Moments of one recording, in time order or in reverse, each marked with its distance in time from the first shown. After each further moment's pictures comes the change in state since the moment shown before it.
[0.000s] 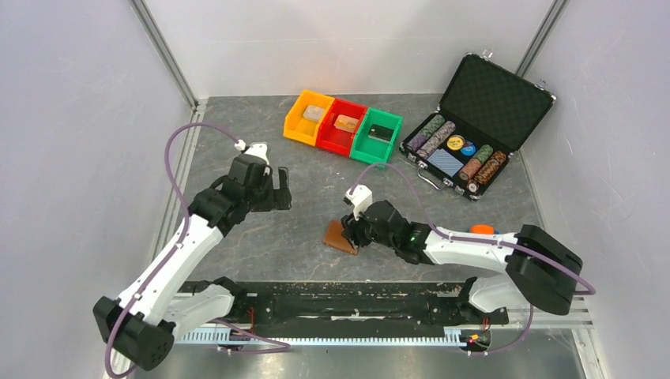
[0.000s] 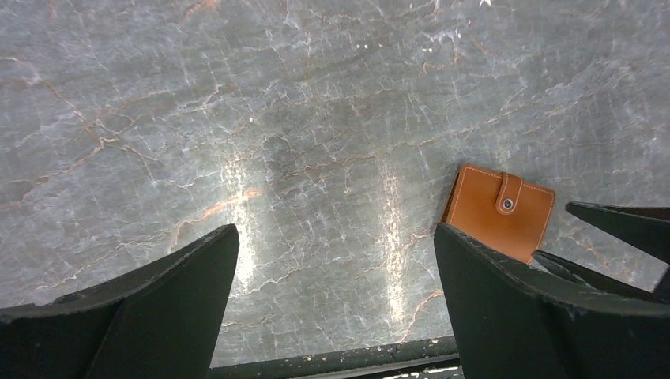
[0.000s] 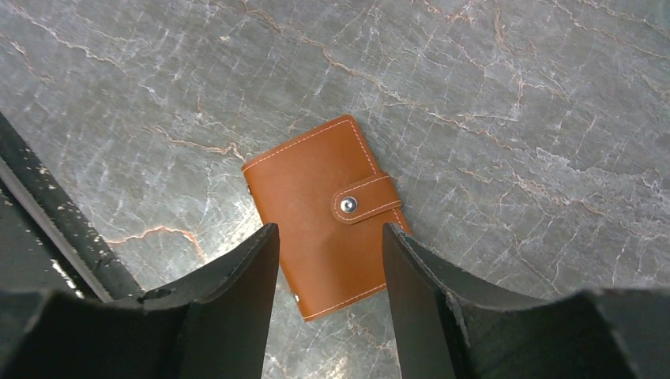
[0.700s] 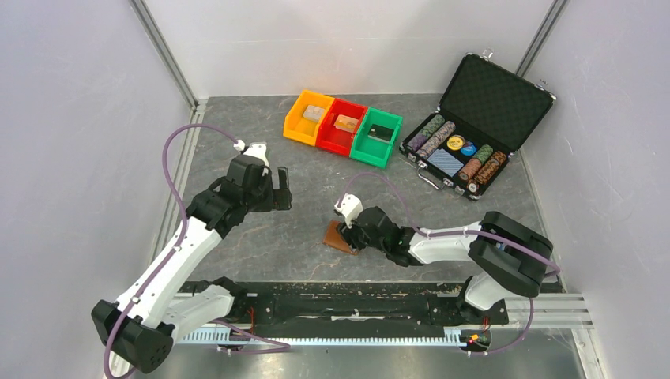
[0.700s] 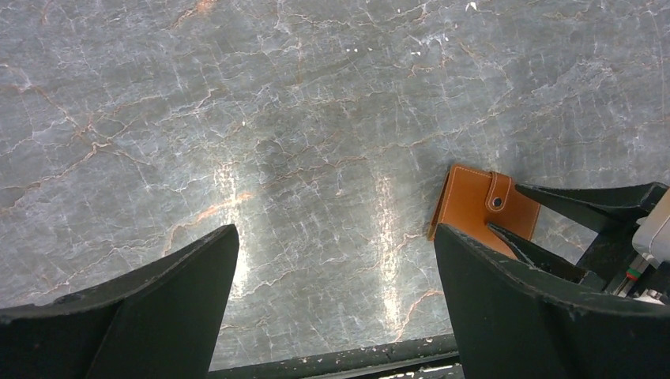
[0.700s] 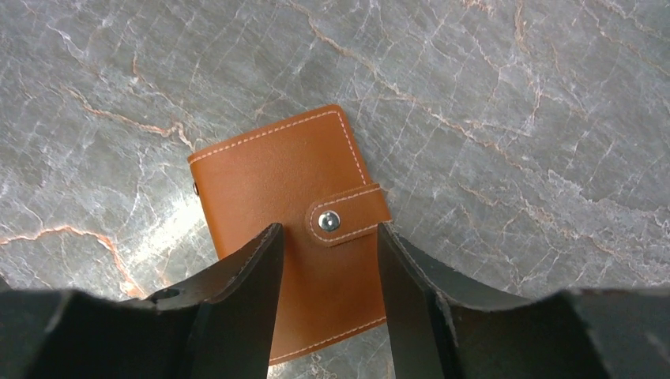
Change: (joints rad) left arm 0.000 -0.046 -0.005 0.008 0.010 0.000; right arm 0.011 0.208 -0.017 0.182 0.026 -0.177
